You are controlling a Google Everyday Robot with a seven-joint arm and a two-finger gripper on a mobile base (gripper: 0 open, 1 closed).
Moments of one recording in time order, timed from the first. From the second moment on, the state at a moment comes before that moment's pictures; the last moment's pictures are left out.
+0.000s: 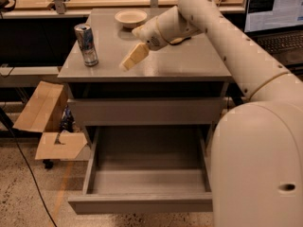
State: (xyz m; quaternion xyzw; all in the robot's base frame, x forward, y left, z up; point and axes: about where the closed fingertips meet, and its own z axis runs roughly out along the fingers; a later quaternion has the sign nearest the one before) arm 0.747 0.066 0.889 -0.59 0.65 0.25 0.40
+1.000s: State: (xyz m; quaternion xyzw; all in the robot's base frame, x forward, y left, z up) arm 0.773 0.184 0.900 -0.60 0.58 0.32 0.45
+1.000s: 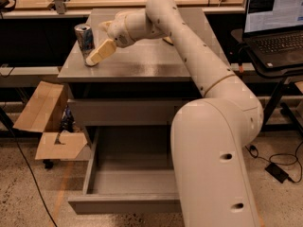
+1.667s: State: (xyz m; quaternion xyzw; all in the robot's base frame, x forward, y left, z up) arm 0.770 0.238 0.901 -0.61 0.54 0.36 0.46
